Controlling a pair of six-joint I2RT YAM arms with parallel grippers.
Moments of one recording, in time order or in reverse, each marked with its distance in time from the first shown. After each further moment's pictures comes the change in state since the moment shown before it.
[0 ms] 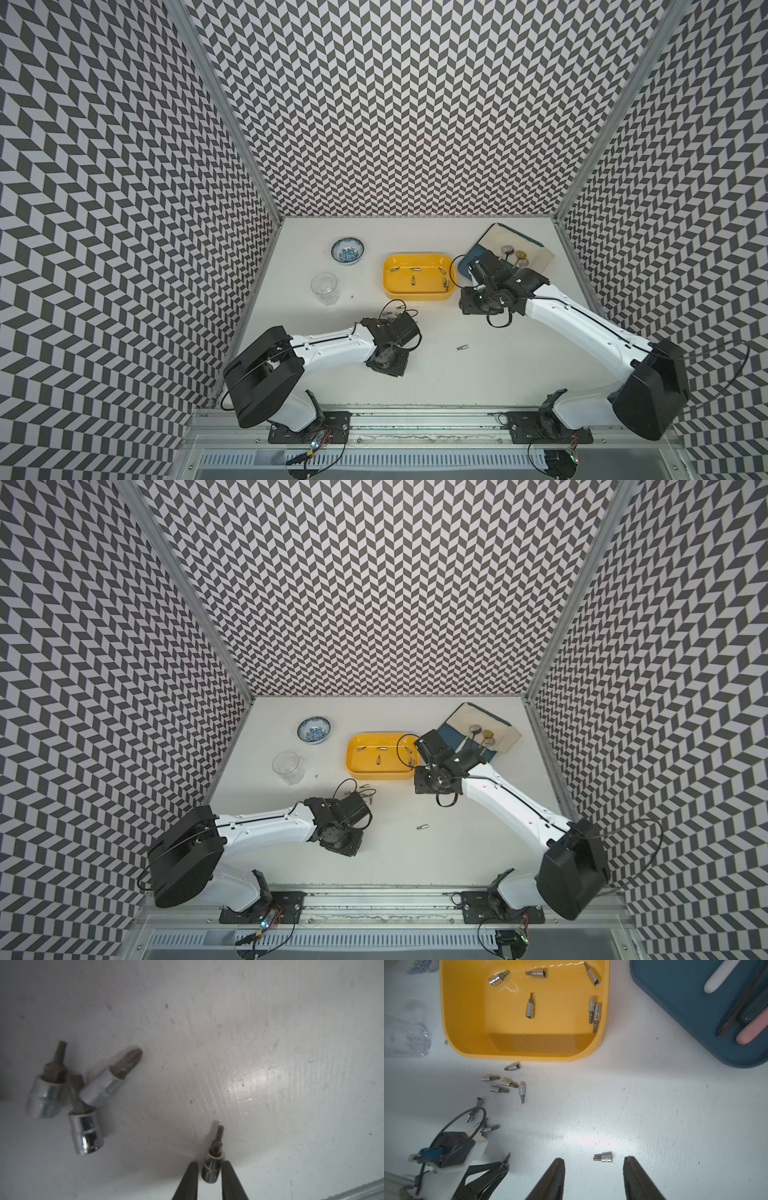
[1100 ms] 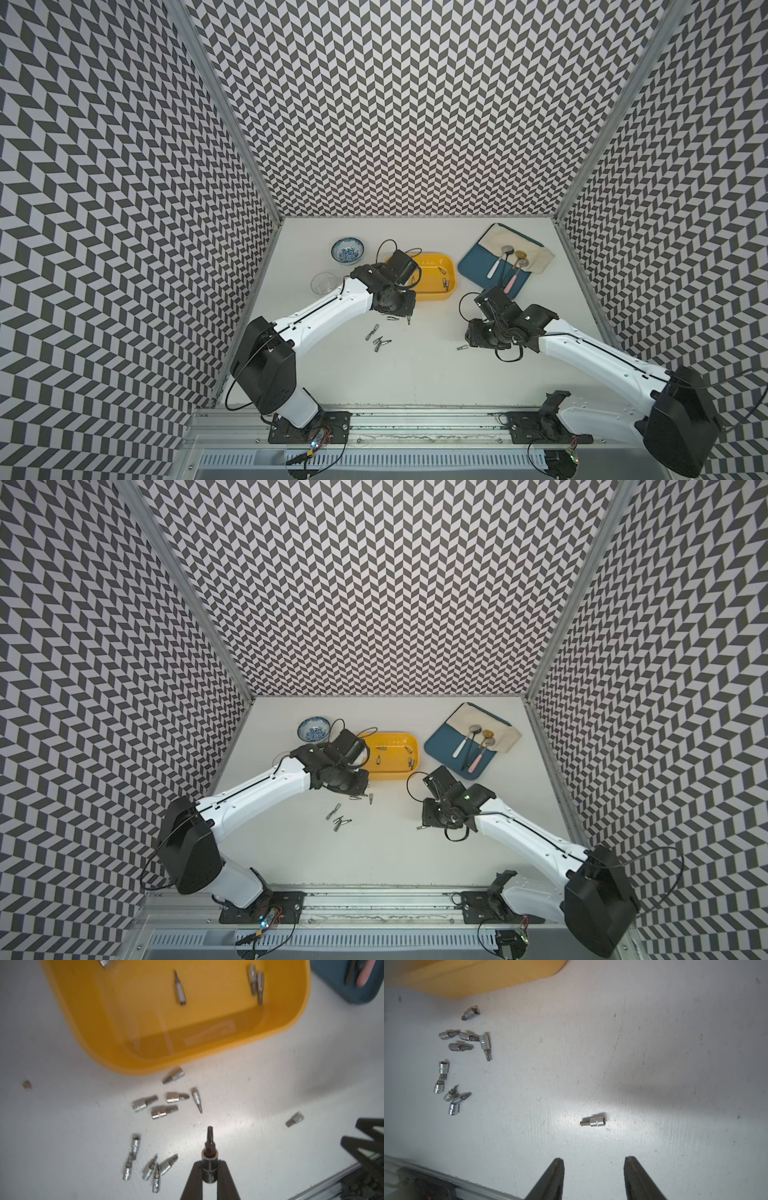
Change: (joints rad) left arm 0.265 0.105 0.554 -0.190 -0.006 0.210; right arm 0.054 -0.177 -0.357 0.136 -0.101 0.138
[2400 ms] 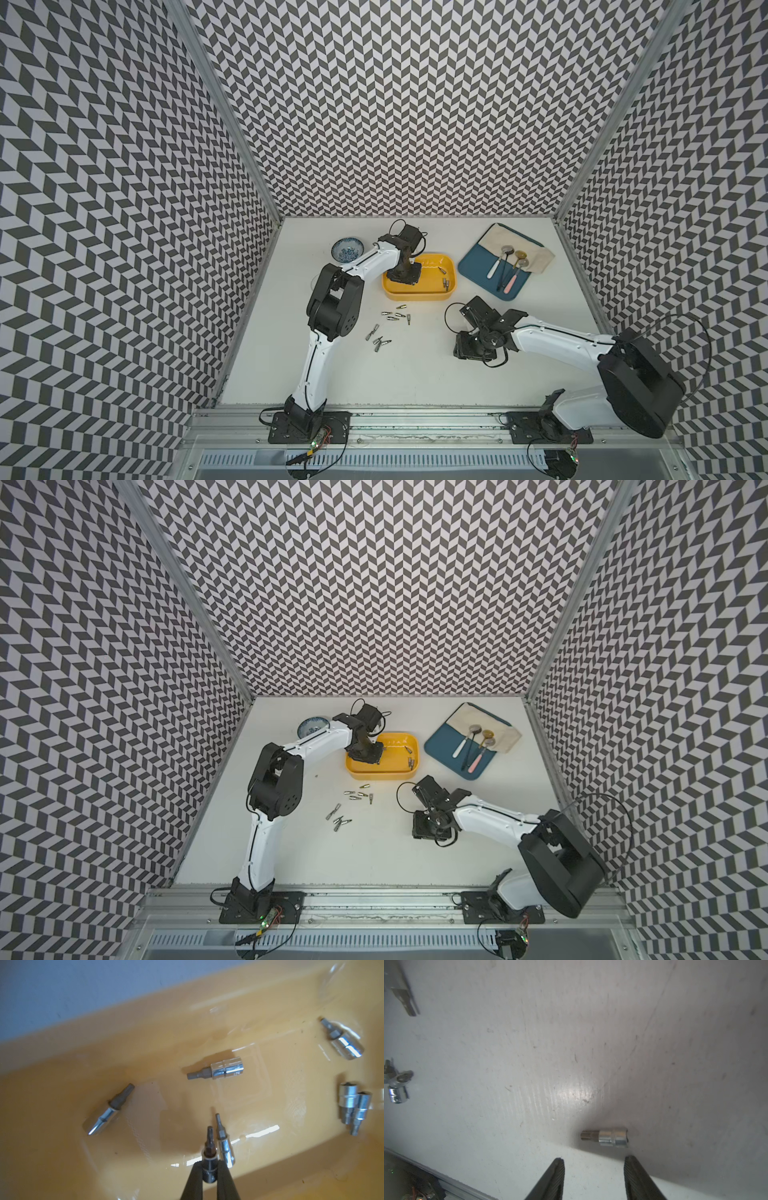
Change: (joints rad) left arm 0.146 0.646 0.509 0.001 0.028 0.176; right arm 0.033 0.227 -0.072 0.178 -0.119 0.015
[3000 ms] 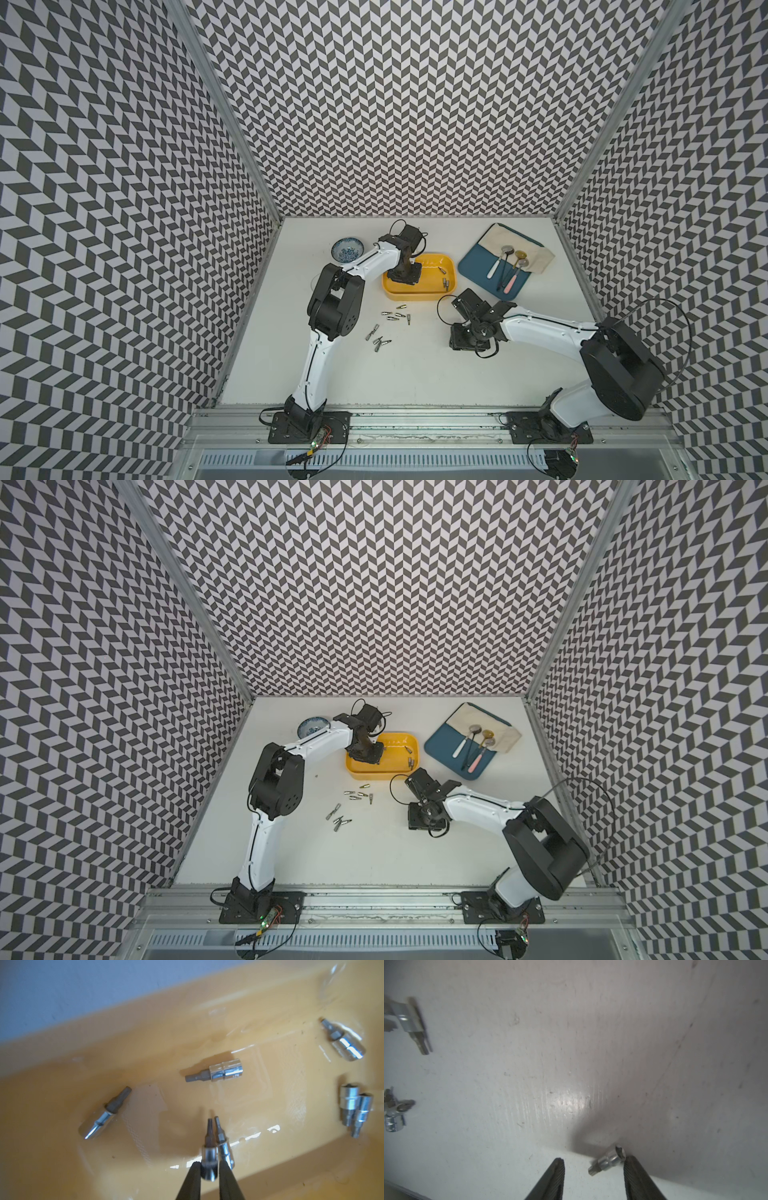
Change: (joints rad) left arm 0.002 0.002 0.012 0.004 0.001 0.001; right arm -0.002 0.112 0.109 -0.003 0.073 -0.035
